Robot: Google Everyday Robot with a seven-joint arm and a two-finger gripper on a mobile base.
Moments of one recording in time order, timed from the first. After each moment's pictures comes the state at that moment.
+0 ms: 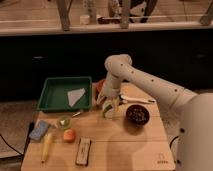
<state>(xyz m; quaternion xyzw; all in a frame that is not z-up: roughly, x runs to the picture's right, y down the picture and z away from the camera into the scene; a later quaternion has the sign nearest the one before) 0.012 0.097 0.769 -0.33 -0.31 -0.39 0.80</state>
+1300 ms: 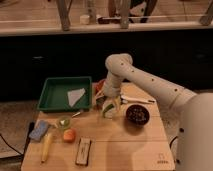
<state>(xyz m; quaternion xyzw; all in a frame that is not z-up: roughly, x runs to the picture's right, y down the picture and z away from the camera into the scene) 0.014 0.092 0.770 -0.33 -0.31 -0.40 0.80</state>
